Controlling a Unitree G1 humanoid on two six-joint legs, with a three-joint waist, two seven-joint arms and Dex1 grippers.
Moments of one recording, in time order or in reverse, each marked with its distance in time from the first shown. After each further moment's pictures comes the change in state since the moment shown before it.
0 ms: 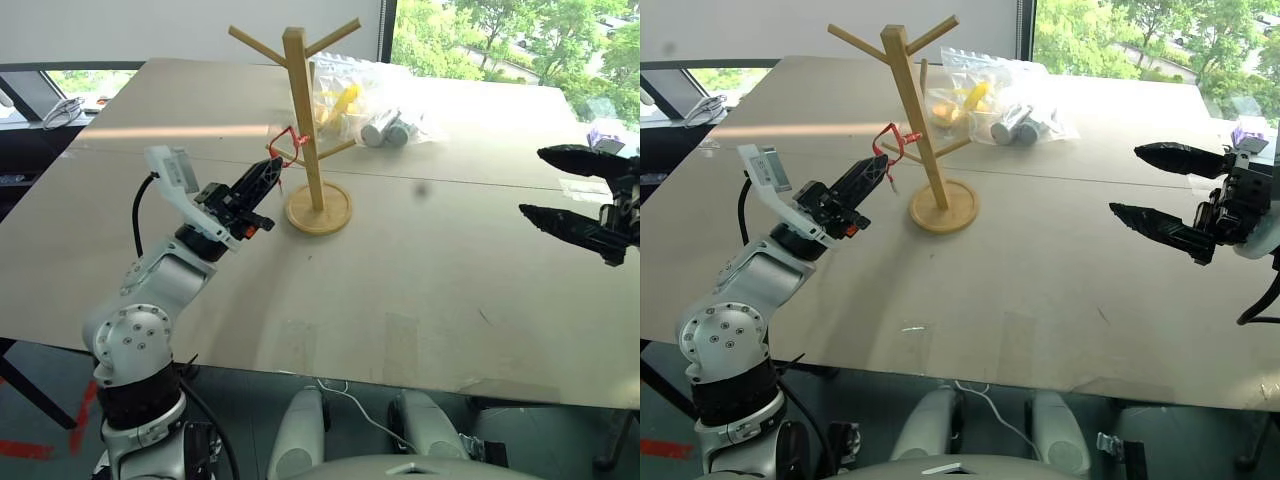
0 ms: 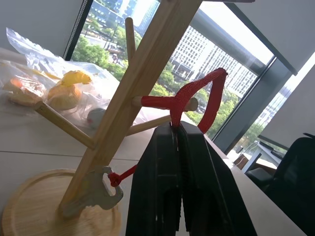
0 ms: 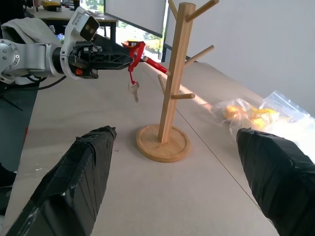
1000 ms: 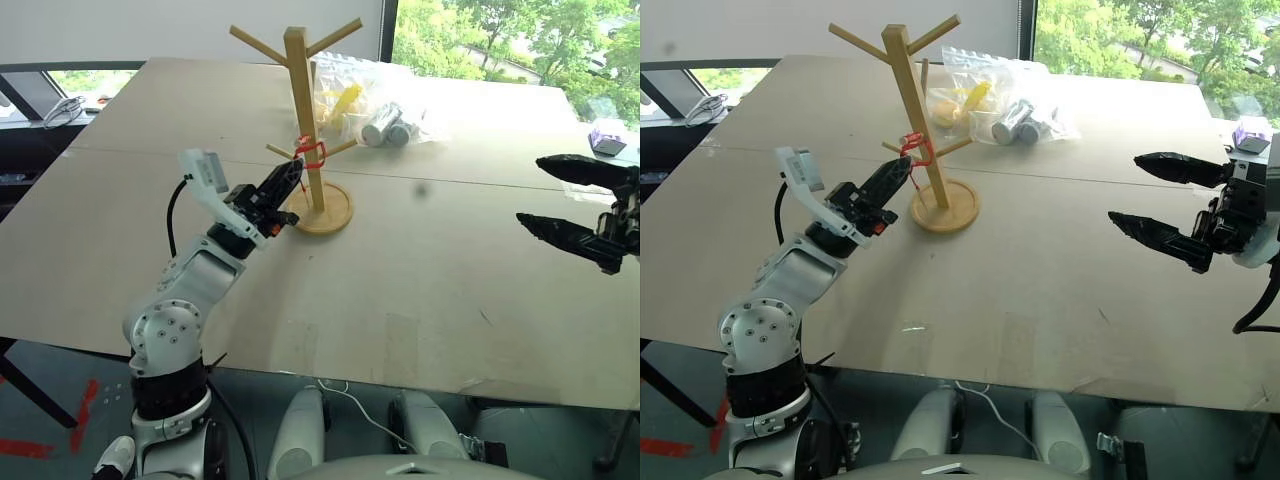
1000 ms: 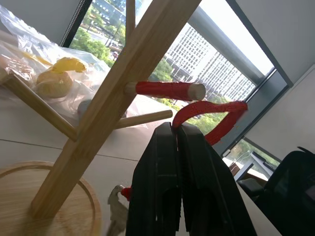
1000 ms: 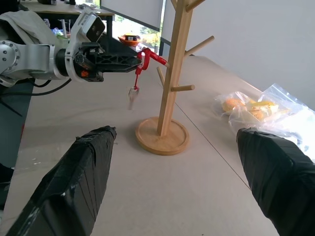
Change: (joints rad) left arm 0.004 -0.083 -0.112 0.010 0.034 -0.050 0.072; right arm 0.038 0.014 -0.023 -0.034 -0.017 0.003 -0.016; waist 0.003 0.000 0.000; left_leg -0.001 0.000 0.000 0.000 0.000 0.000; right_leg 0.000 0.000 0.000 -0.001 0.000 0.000
